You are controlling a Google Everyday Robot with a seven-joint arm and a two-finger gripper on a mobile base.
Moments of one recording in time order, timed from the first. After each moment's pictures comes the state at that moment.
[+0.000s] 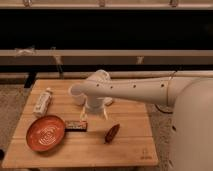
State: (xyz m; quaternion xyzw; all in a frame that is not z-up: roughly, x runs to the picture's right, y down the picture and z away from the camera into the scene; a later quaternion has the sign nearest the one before) arm -0.063 0.161 0.754 -0.23 -0.31 -0.64 0.66
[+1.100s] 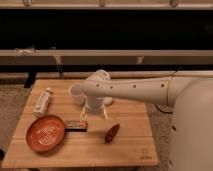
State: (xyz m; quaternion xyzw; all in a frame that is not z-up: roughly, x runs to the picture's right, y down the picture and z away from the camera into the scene) arm -0.063 0.161 0.754 -0.23 -0.31 -0.64 0.66
